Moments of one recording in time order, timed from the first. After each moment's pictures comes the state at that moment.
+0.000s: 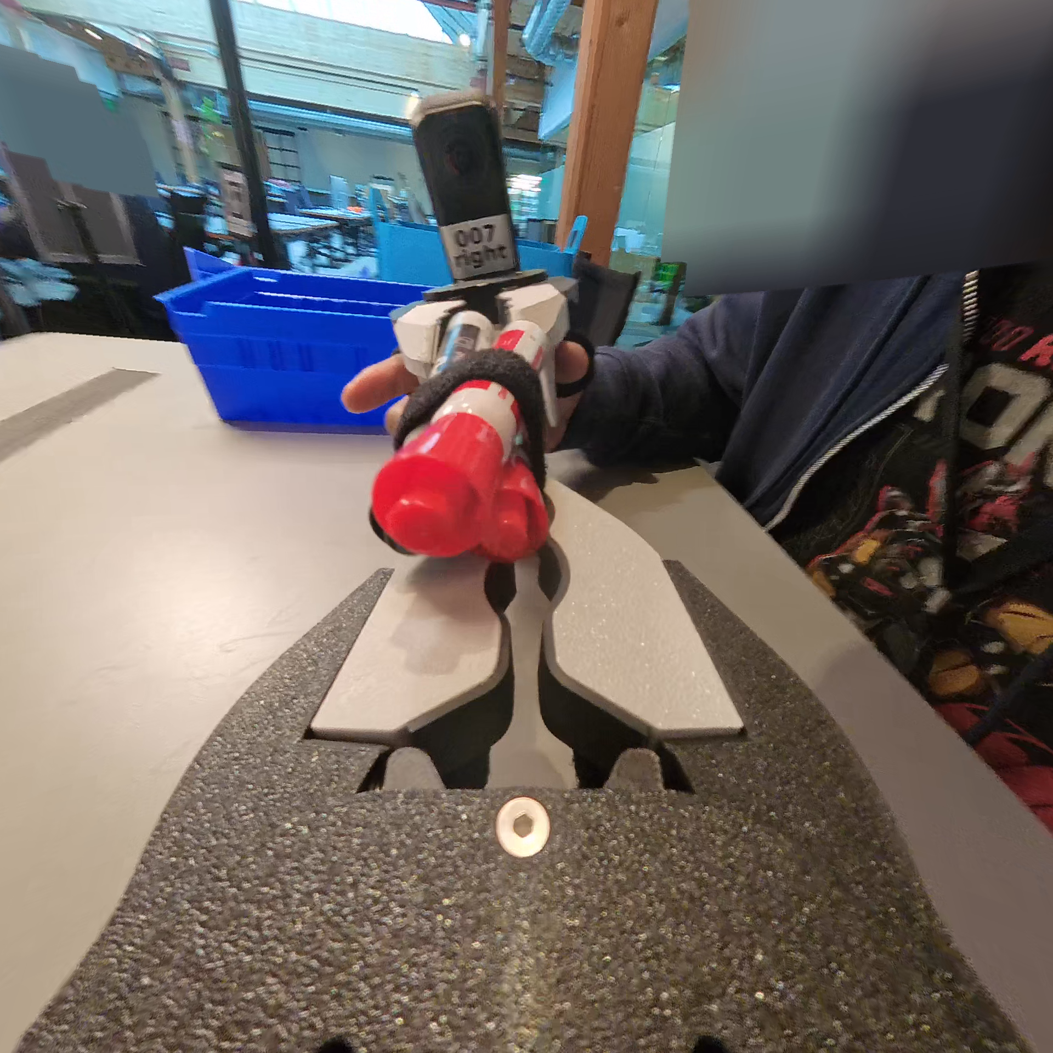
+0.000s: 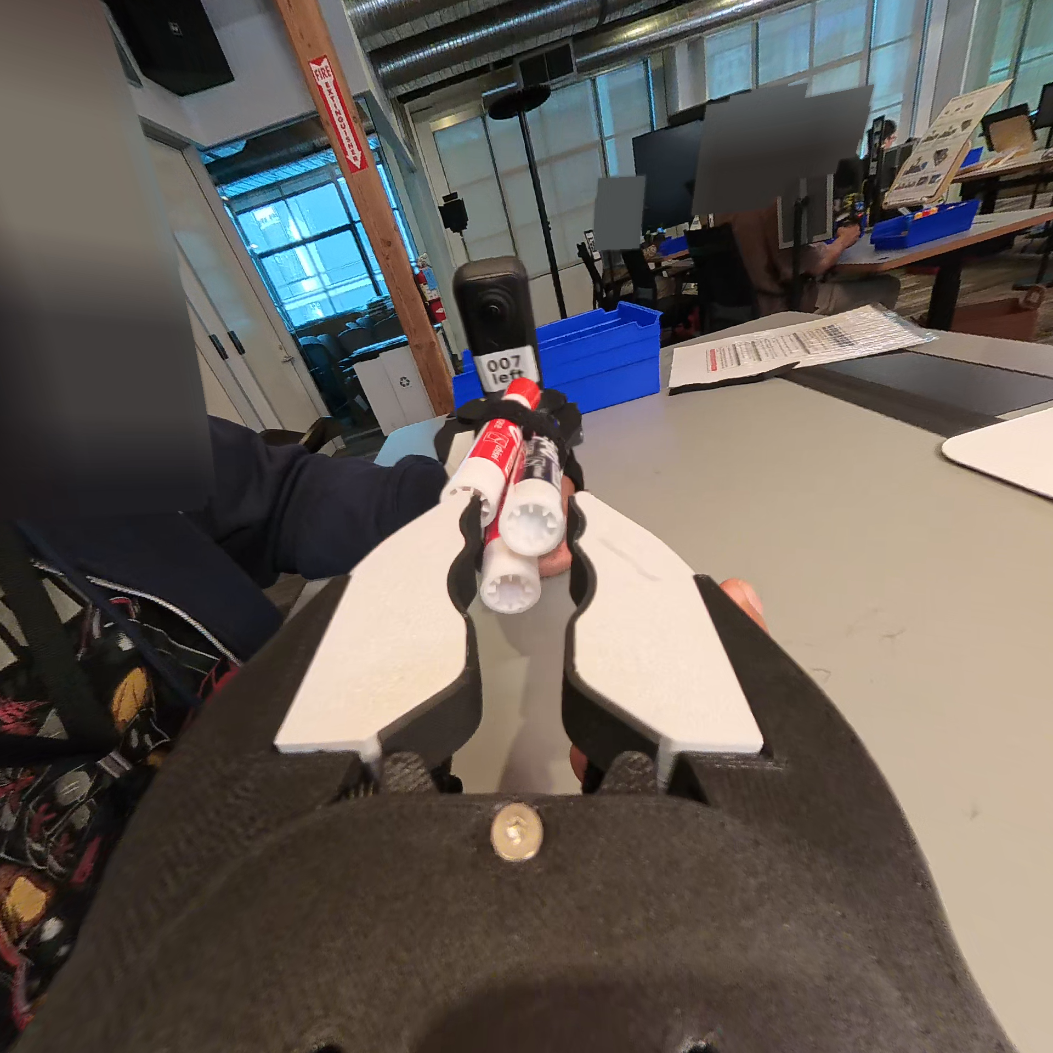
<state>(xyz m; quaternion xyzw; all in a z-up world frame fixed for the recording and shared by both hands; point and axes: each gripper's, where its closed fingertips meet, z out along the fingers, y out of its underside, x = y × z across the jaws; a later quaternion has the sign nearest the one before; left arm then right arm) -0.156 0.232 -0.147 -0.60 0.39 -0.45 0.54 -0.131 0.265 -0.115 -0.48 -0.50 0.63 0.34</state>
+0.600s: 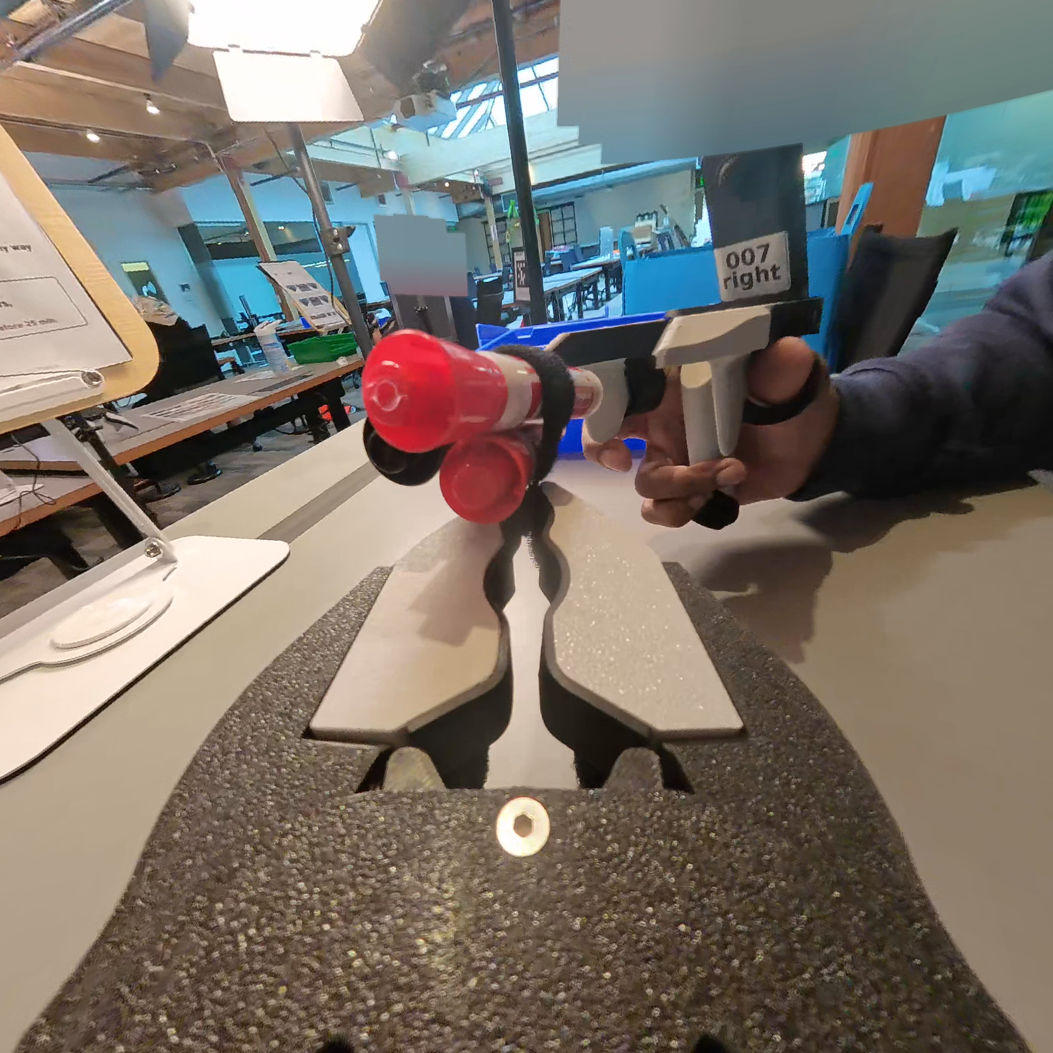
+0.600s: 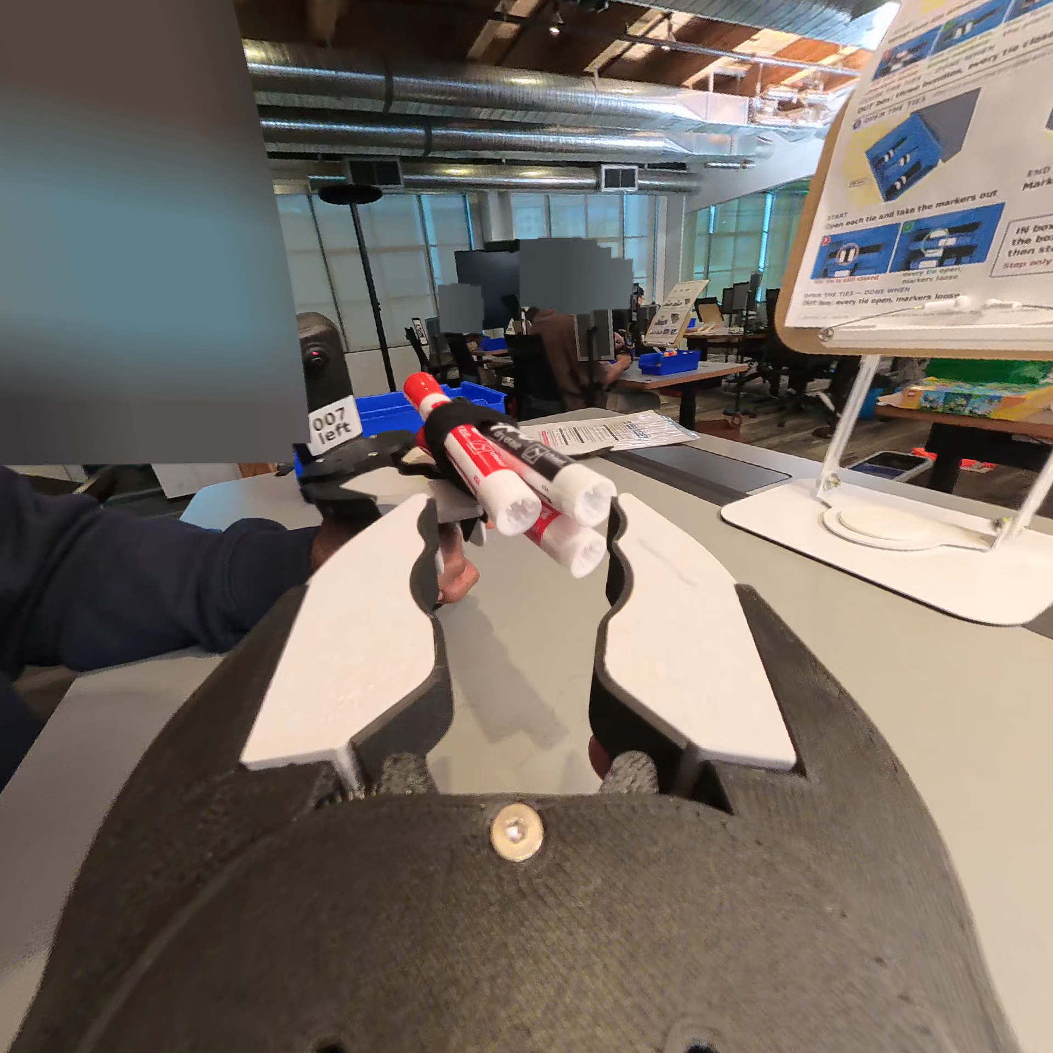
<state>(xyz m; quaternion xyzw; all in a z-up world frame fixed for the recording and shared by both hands) -0.185 0.271 -0.134 -0.62 0.32 -0.23 0.68 -0.134 0.289 -0.105 -0.50 -0.43 0.55 0.52</state>
